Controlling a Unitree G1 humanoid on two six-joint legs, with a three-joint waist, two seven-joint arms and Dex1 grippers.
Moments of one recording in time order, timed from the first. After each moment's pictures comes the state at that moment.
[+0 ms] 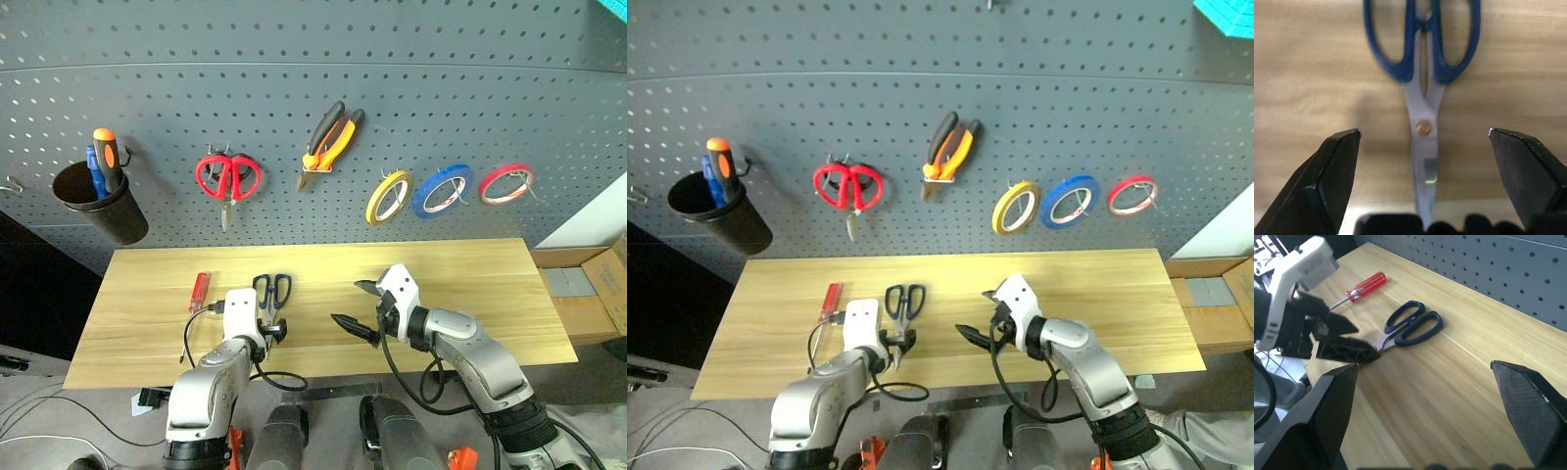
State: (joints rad) left arm -0.11 0.11 0.06 -0.25 -0.22 1.04 0.06; right arm -0.23 -0.32 0.29 -0.18 0.22 0.47 0.65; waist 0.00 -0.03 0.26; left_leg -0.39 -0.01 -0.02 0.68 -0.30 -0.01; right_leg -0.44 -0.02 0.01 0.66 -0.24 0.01
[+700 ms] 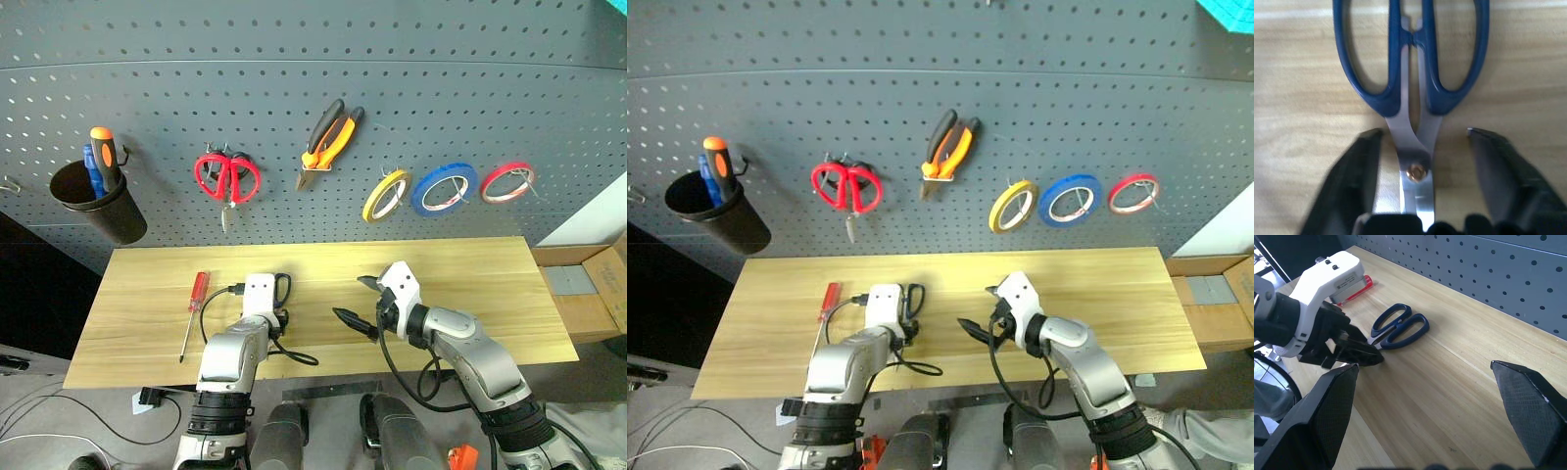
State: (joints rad) left arm -0.25 0.06 0.04 -0.09 -0.11 1.12 0.10; right arm -0.23 -0.30 0.27 -0.17 0.21 0.47 0.61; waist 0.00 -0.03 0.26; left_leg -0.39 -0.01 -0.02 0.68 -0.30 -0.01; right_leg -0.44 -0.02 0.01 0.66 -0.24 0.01
